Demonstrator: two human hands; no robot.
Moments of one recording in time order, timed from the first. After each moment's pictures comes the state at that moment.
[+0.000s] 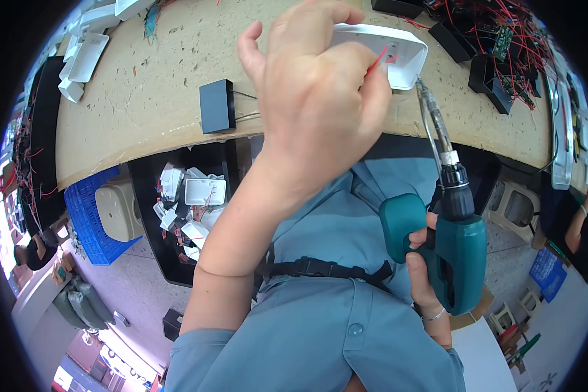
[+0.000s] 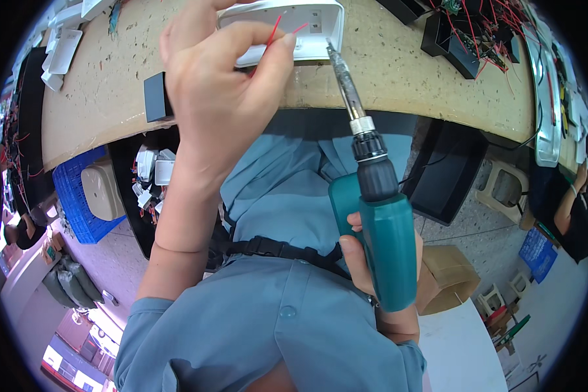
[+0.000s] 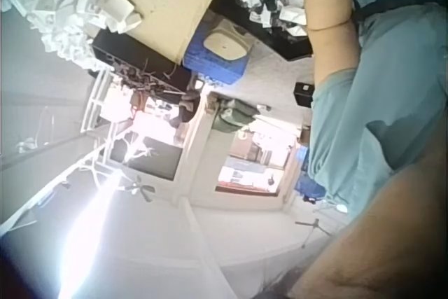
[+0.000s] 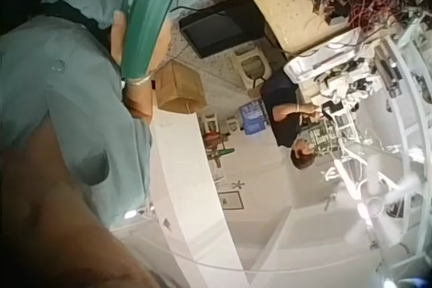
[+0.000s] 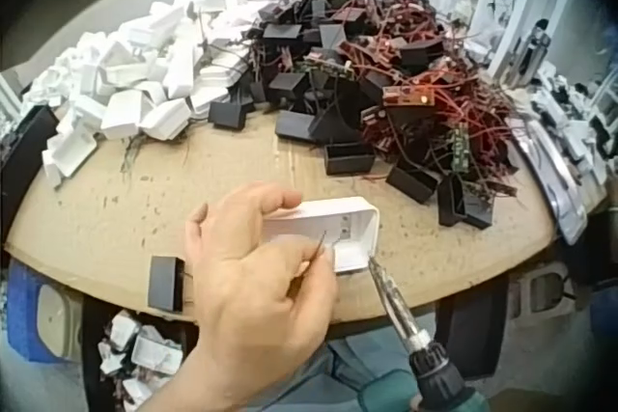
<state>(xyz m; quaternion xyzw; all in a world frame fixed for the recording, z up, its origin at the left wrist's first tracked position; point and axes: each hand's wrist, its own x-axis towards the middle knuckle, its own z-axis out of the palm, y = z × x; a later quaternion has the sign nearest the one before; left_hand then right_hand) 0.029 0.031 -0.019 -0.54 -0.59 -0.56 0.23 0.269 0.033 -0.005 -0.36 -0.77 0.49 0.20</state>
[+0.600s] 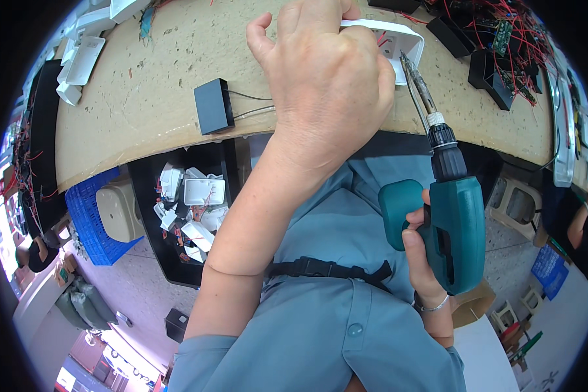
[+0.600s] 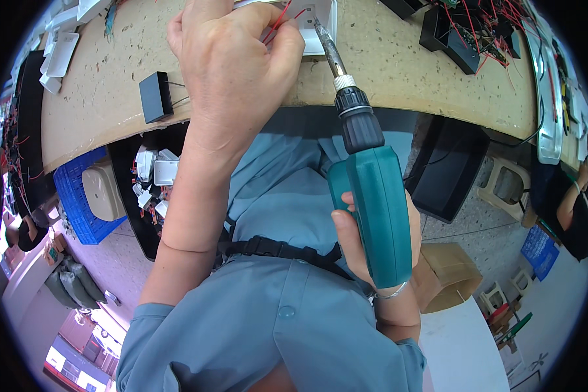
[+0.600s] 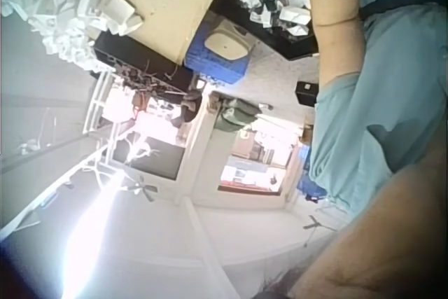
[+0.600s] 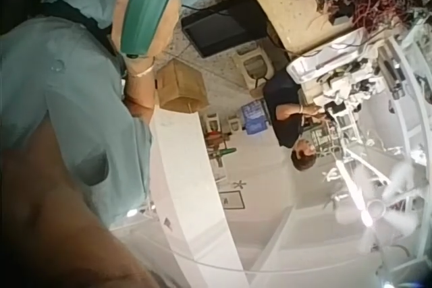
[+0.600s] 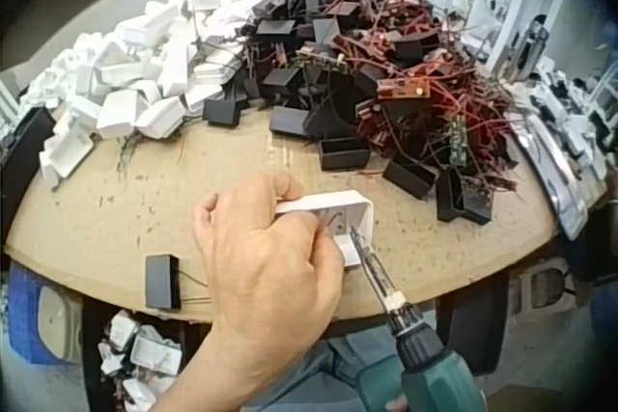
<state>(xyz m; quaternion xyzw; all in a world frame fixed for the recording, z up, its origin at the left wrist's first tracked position) 0.036 0.036 -0.016 -0.48 -0.78 -0.37 0.15 0.252 0.041 -0.017 -0.34 -0.79 0.45 0.23</state>
